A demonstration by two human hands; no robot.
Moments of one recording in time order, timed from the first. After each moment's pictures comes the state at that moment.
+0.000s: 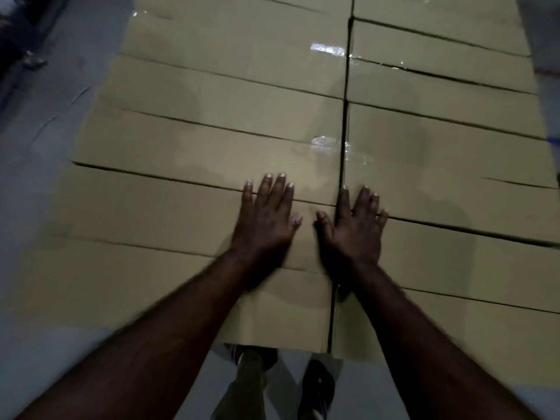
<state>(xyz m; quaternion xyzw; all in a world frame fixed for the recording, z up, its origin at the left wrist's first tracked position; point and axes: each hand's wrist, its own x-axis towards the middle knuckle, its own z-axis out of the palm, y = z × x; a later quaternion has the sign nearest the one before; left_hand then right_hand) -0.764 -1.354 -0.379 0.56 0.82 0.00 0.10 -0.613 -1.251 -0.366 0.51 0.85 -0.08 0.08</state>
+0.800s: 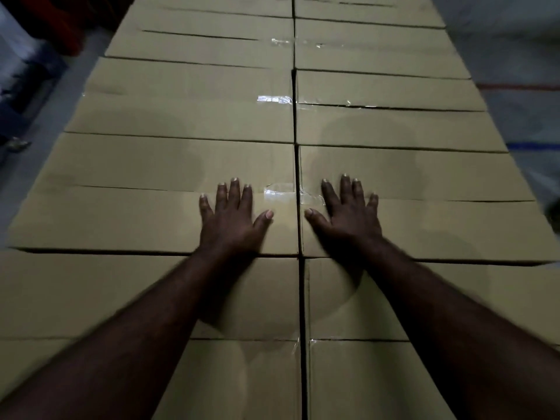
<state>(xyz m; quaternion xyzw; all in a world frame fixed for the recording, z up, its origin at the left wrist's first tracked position) -0.805 -1.252 -0.361 0.47 0.87 0.01 0.16 -0.614 -1.109 -0.360 0.45 0.88 -0.12 0.09</state>
